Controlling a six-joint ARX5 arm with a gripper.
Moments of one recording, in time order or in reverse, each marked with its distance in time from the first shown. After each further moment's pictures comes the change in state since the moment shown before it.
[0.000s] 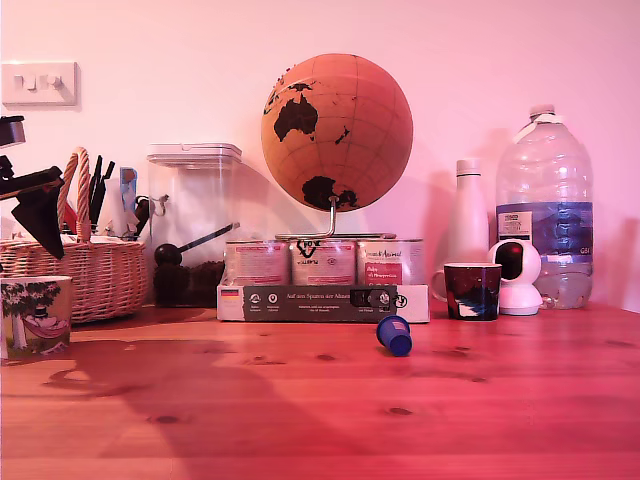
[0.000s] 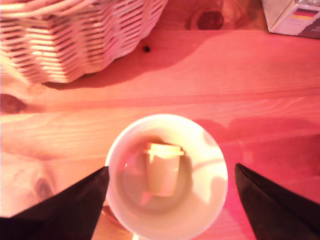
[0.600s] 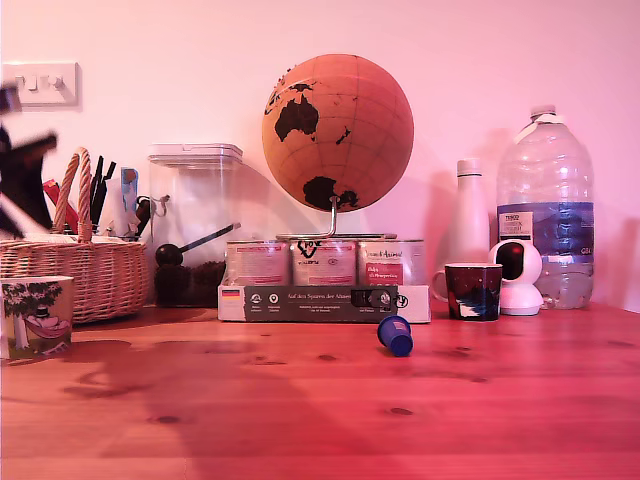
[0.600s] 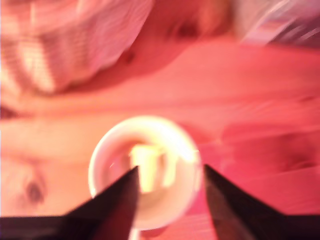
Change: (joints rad) arm -0.006 -0.097 0.000 -0.024 0.072 0.013
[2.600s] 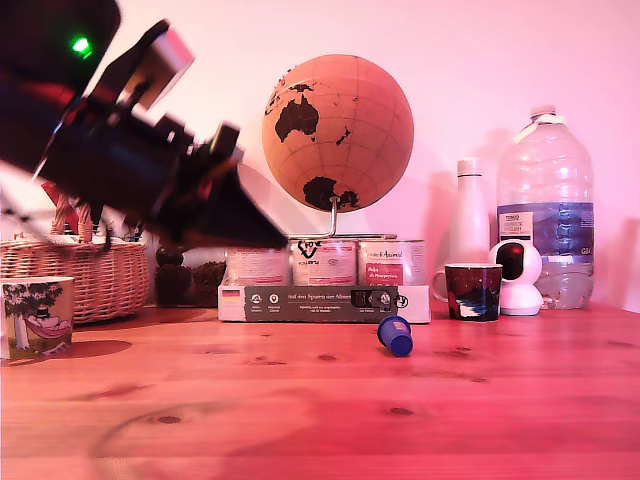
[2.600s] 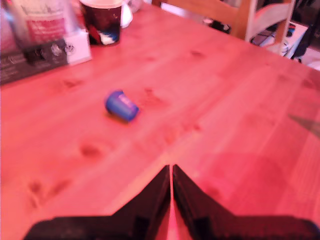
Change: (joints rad) arm -0.762 -0.290 -0.864 1.074 -0.046 -0.132
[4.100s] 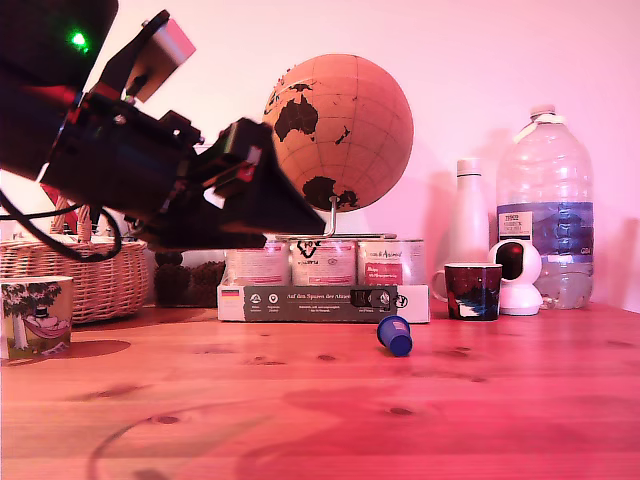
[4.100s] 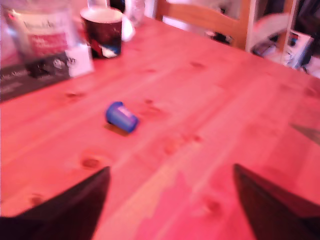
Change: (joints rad) arm -0.049 0.000 -0.004 0.094 -0.096 -0.023
